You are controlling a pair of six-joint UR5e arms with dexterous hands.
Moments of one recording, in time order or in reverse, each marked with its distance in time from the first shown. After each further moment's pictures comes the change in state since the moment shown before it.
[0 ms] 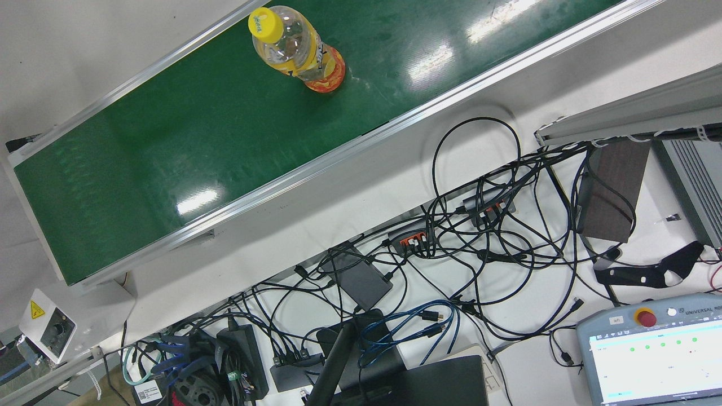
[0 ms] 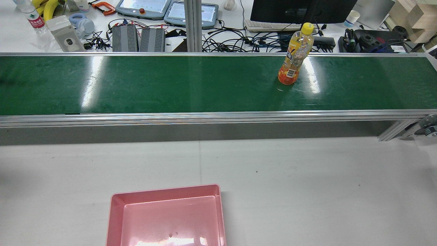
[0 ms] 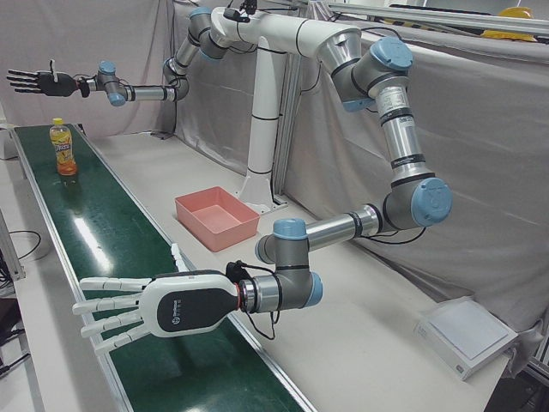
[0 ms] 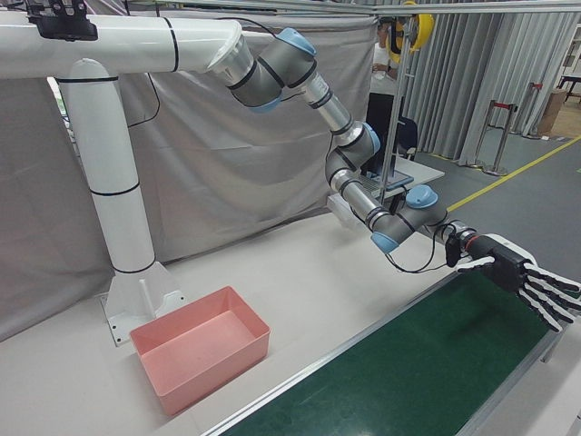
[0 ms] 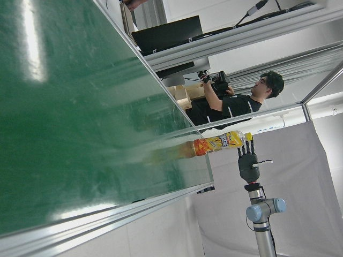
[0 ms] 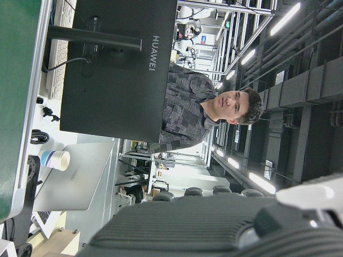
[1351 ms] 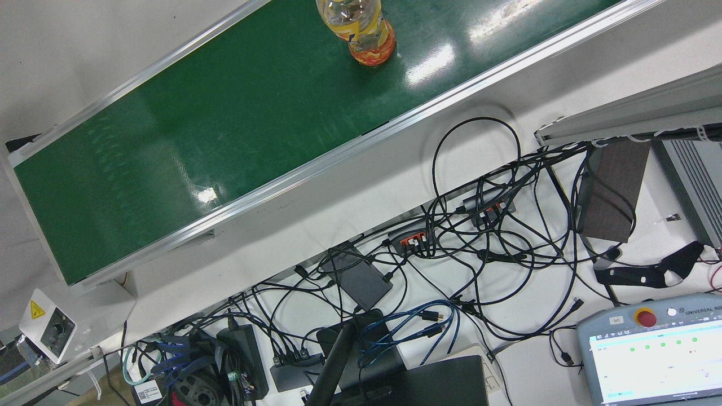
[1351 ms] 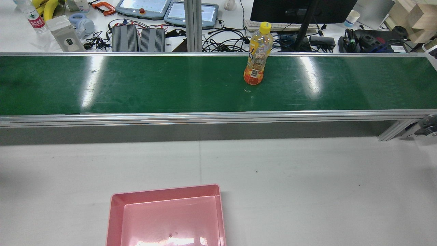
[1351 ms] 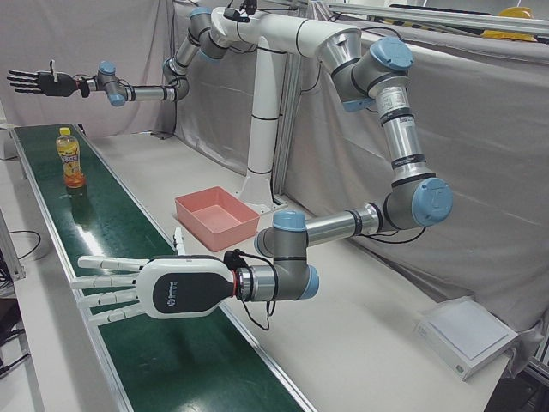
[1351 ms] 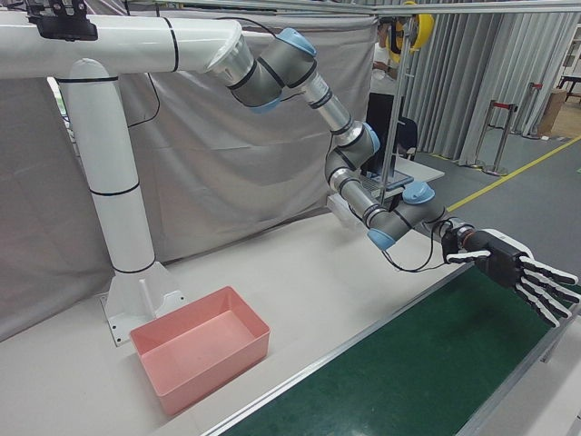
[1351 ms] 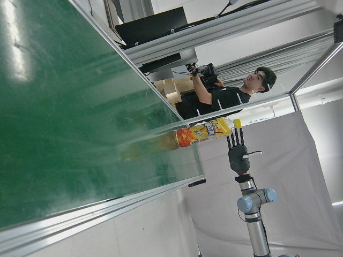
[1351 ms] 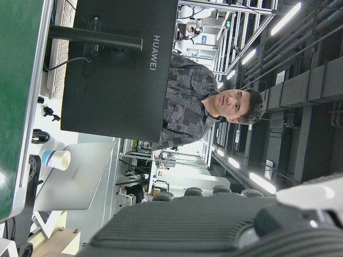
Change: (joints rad) left arm 0.002 0.006 -0.053 -0.010 -0.001 -0.003; right arm 0.000 0.000 -0.002 0.000 0.000 -0.001
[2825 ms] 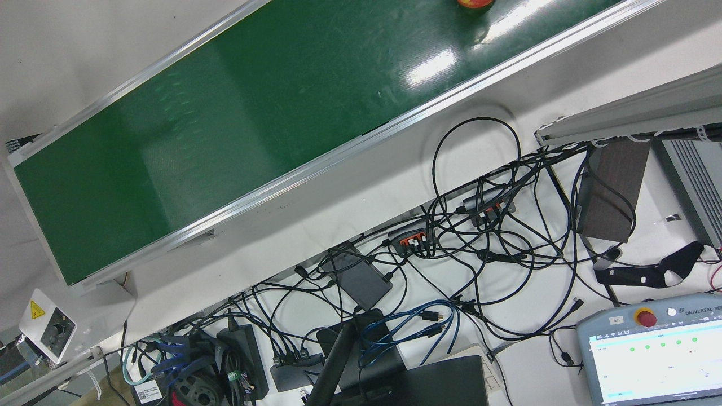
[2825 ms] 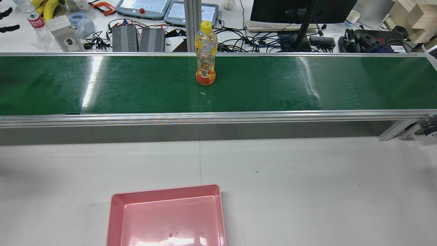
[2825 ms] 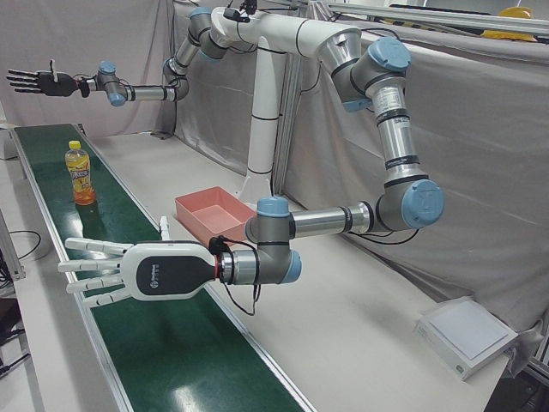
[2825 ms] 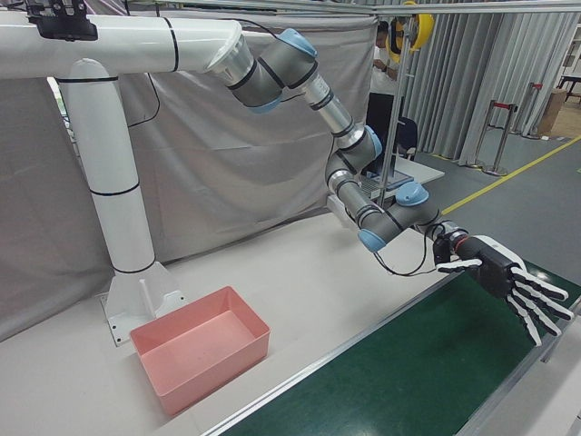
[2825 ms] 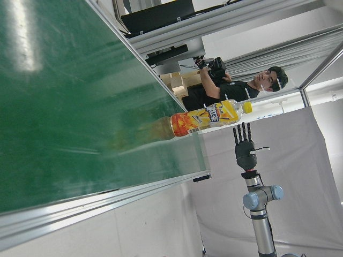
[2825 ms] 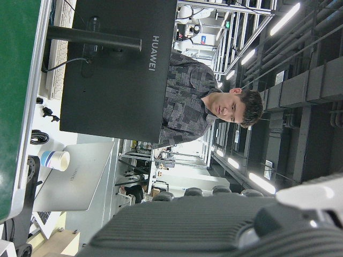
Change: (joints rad) left arm 0.049 -0.053 -0.057 0.124 0.001 0.029; right arm 0.000 0.000 0.002 0.000 0.001 0.001
